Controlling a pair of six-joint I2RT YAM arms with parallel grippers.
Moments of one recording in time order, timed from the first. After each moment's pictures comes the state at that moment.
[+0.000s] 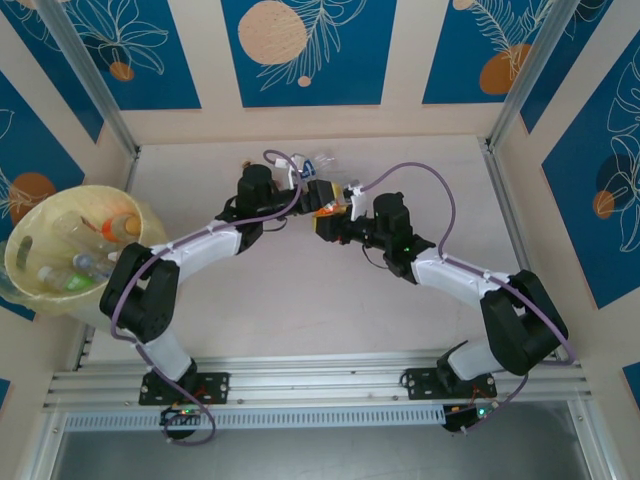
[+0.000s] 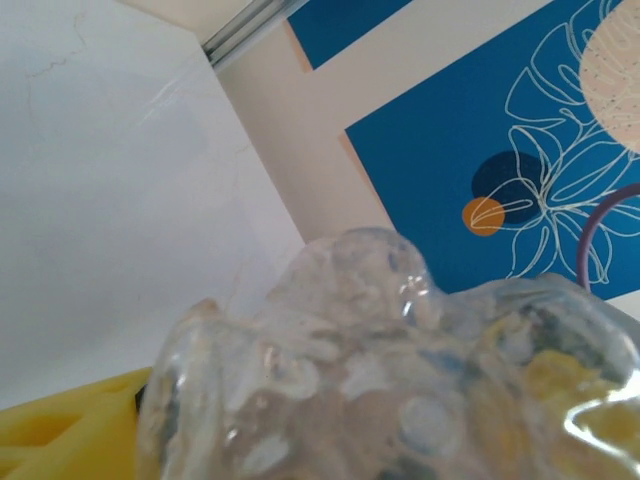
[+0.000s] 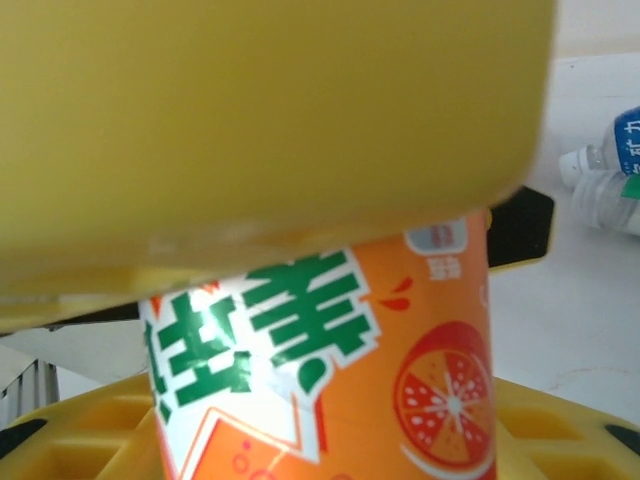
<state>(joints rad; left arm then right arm) -0.54 1.69 1.10 0.43 0.65 -0.87 0.56 1.43 0.78 0.39 -0.44 0.41</state>
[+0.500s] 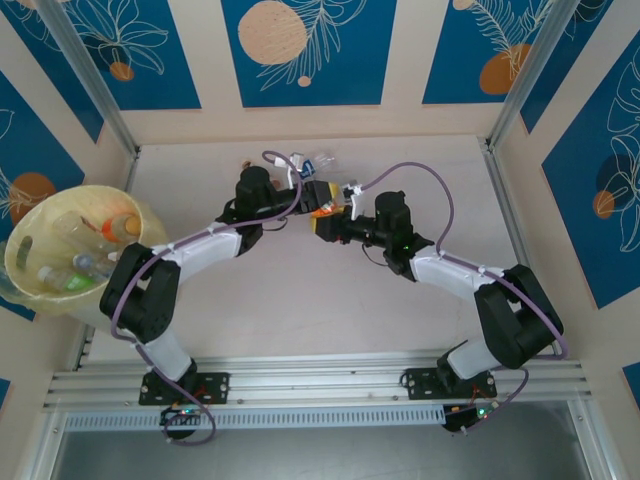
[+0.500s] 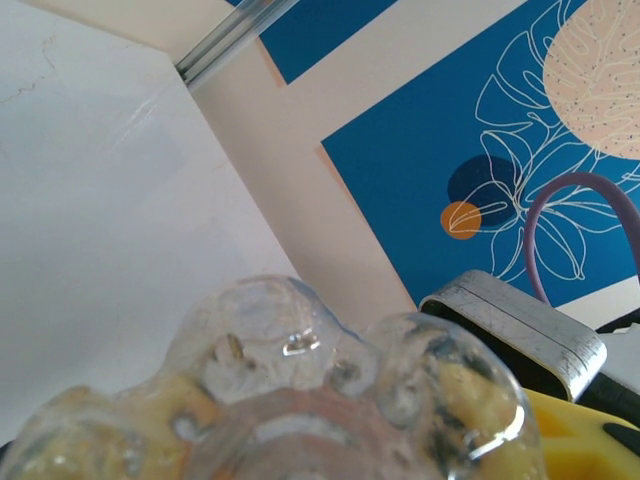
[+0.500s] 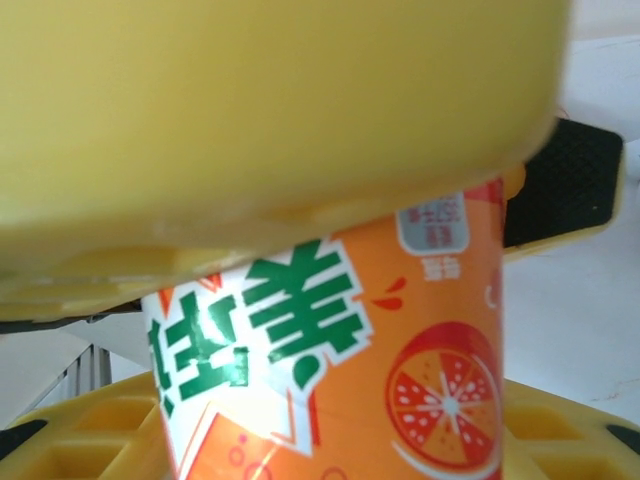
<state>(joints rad) -0.54 1.69 1.07 0.51 0.66 -0.87 0.53 1.46 0.78 0.45 -0.56 0.45</state>
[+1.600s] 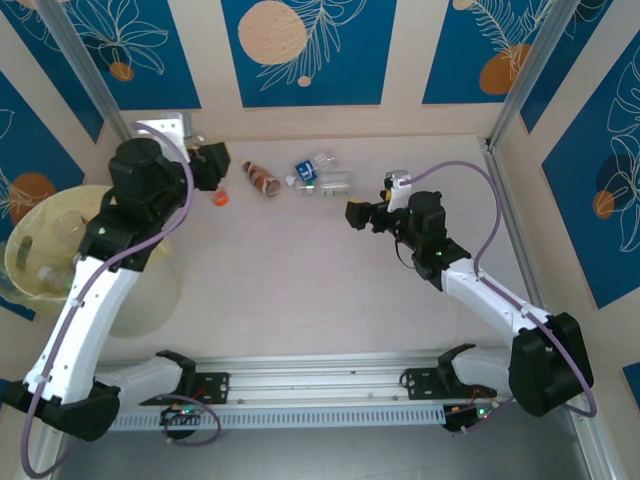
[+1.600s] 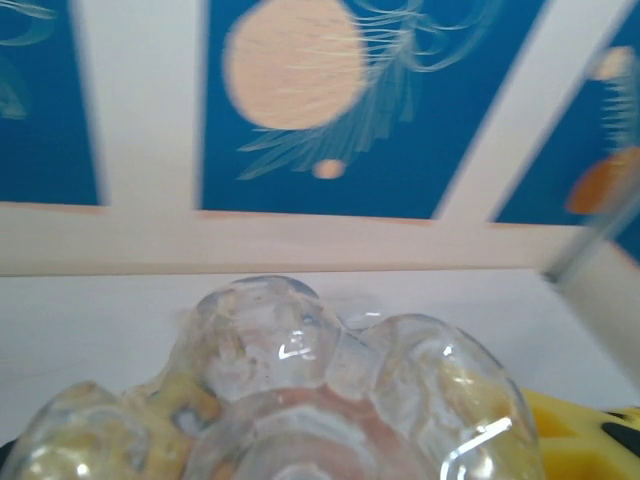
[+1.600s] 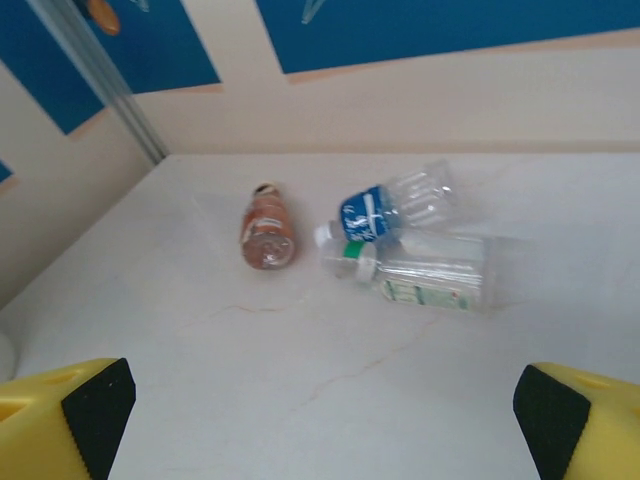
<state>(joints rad) -0.36 1.10 1.51 -0.63 -0.13 -0.25 0.41 1.21 0.73 0.21 -0.15 0.28</state>
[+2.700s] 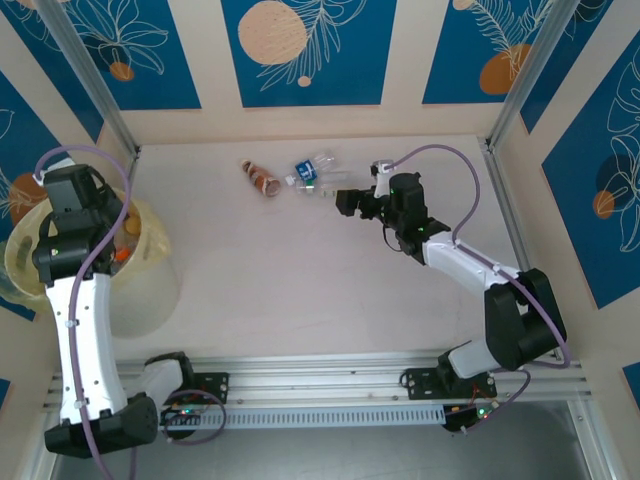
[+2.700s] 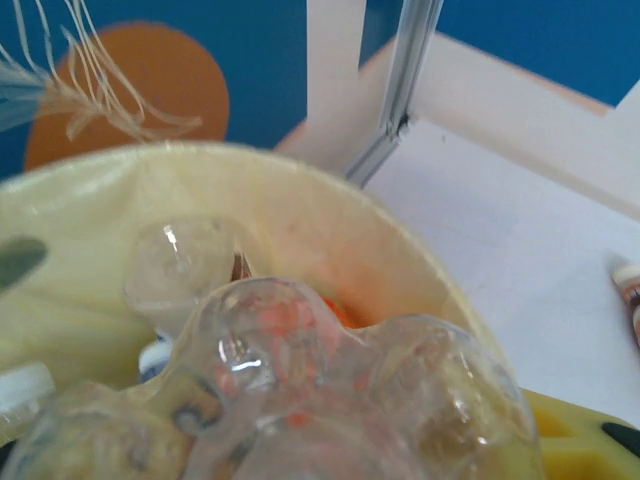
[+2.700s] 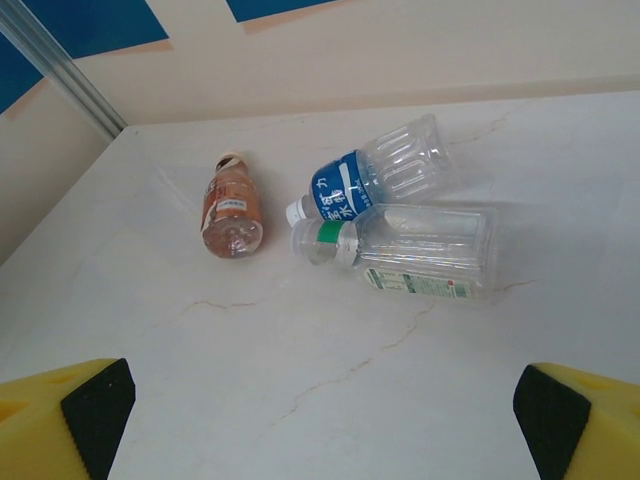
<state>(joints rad) 0.24 1.02 1.42 -1.00 -0.29 -0.28 0.40 1.45 0.91 0.16 -0.15 0.32</state>
